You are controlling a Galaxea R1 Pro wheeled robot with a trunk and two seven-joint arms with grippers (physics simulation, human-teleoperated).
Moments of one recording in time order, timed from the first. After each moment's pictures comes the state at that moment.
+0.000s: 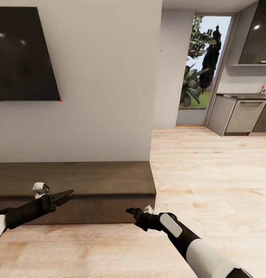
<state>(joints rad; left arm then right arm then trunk) -0.28 0.45 0.16 -1.43 0.95 0.99 -0.90 -0.69 0.07 0.52 -0.49 -1.32 0.55 0.13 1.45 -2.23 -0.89</state>
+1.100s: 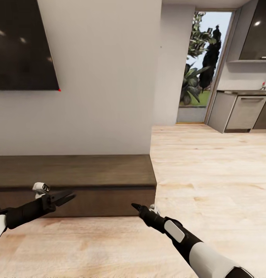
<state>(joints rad) -0.28 0.45 0.16 -1.43 0.95 0.99 -0.90 -0.69 0.05 0.52 -0.37 -1.26 0.32 0.43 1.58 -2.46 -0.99</state>
